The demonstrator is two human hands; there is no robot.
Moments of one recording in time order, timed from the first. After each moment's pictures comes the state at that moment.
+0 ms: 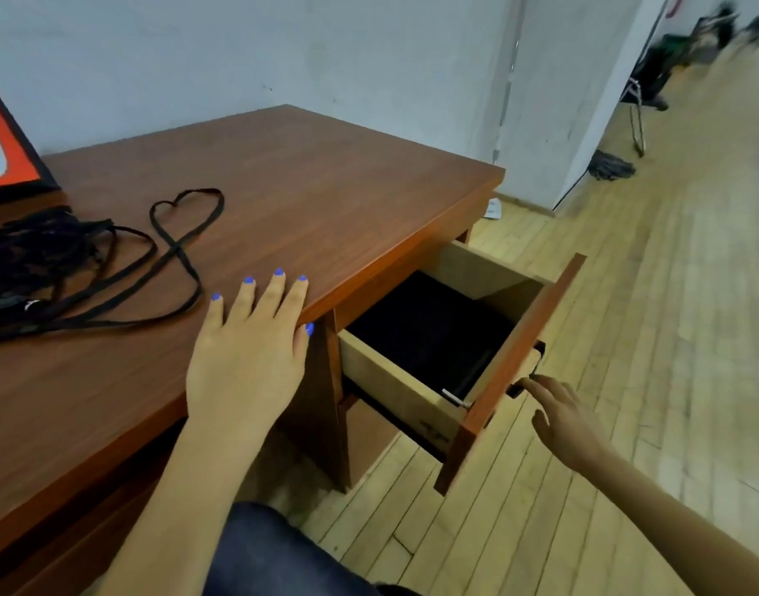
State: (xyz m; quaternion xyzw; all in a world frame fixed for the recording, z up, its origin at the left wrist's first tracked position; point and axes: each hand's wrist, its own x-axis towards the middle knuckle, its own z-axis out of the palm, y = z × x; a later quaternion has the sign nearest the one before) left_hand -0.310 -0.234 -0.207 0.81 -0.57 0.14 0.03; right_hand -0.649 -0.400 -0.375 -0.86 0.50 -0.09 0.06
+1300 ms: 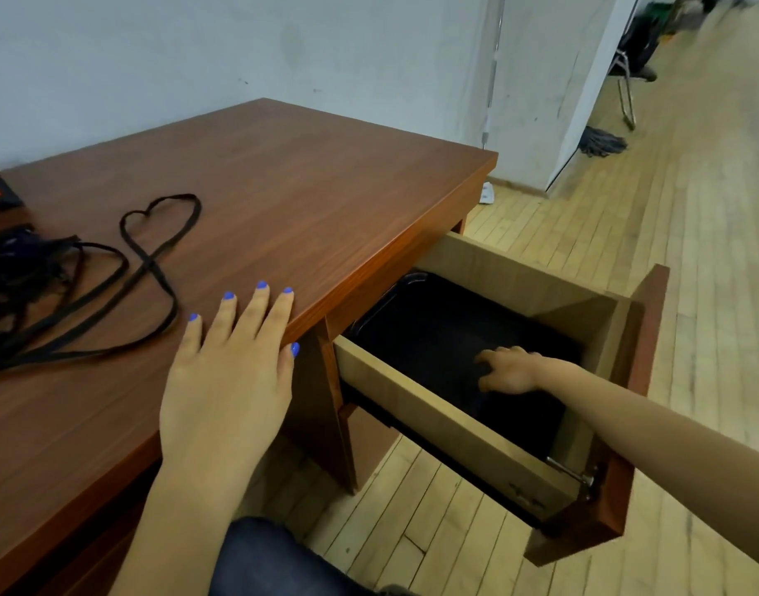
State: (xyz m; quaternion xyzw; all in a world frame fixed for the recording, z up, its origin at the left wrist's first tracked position) left_hand -0.309 -0.230 -0.206 0.81 -0.57 0.14 0.03; right_hand -0.553 -0.456 -0.324 -0.79 0.53 0.23 0.19
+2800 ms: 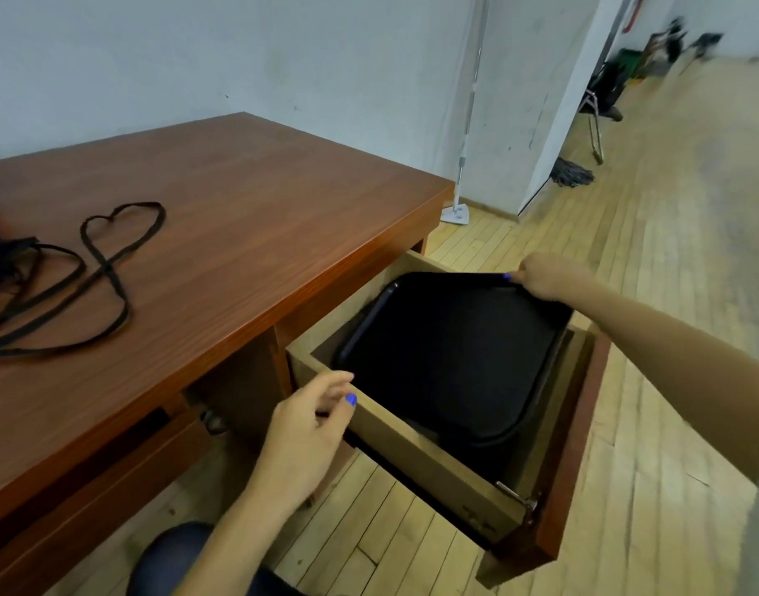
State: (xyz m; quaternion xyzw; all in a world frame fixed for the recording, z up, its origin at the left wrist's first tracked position) left_hand -0.396 -0.245 -0.252 0.67 -0.48 -0.34 0.45; right_hand -0.622 -0.539 -0.196 -0.79 0.61 0.03 0.05
